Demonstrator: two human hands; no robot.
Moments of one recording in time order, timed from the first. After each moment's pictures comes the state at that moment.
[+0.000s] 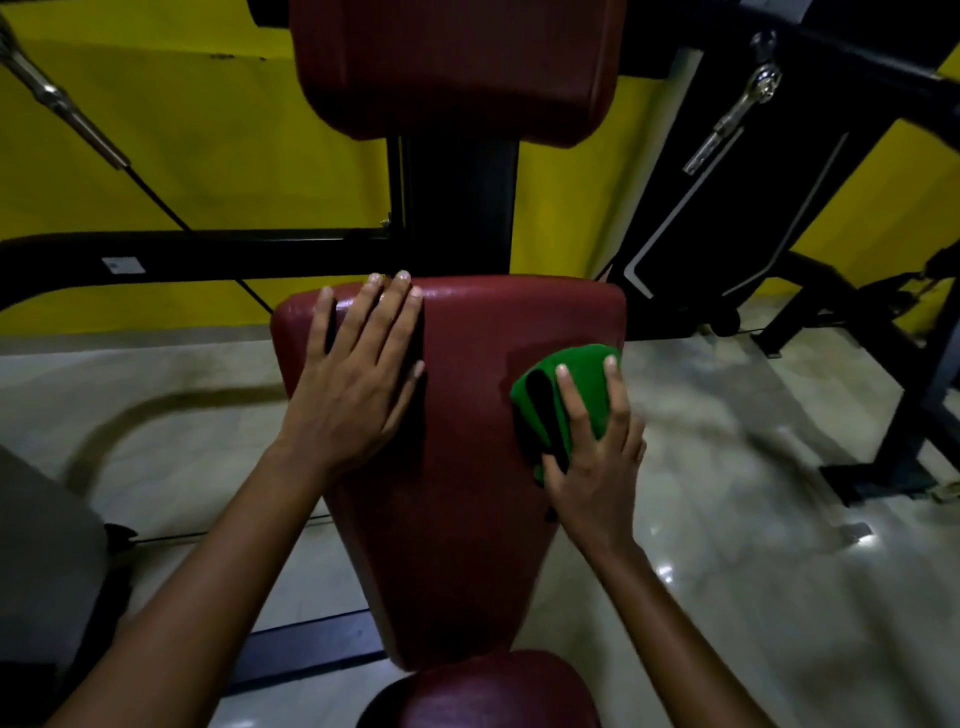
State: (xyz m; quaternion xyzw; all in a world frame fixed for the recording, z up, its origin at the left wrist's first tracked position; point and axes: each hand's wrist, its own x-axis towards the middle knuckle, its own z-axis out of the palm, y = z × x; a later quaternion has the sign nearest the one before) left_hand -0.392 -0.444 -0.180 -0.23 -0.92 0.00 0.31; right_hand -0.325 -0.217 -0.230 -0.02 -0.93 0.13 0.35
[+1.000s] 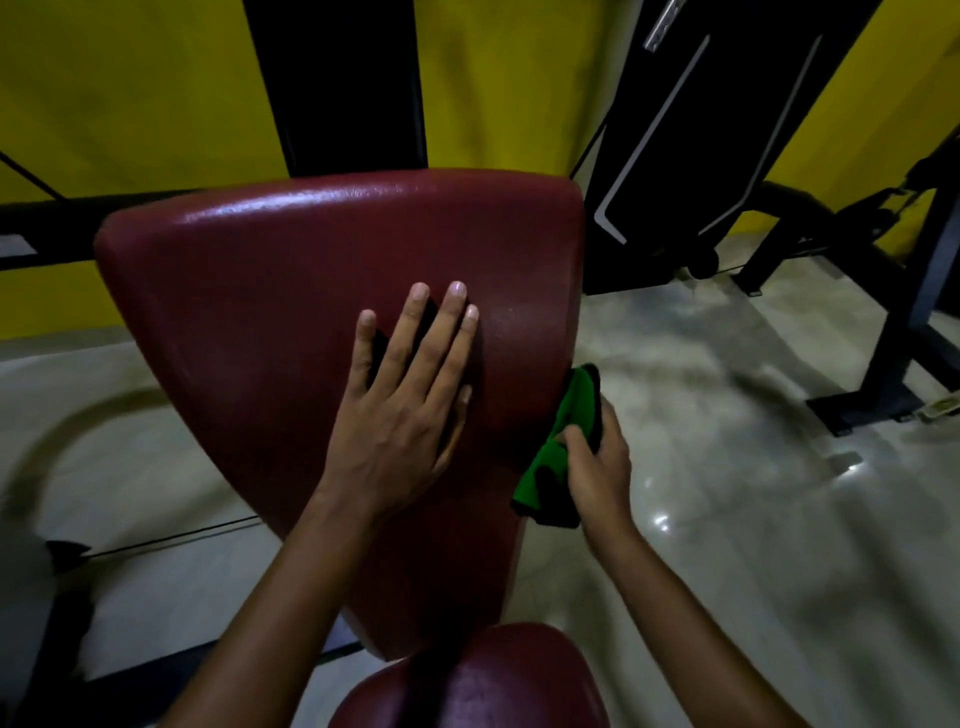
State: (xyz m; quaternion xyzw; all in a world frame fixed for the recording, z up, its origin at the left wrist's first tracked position) left_hand -0.361 -0.352 -0.256 -0.29 -0.89 0.01 0.36; right_hand -0.314 -0.171 -0.311 -0.26 -0.73 0.61 0.16
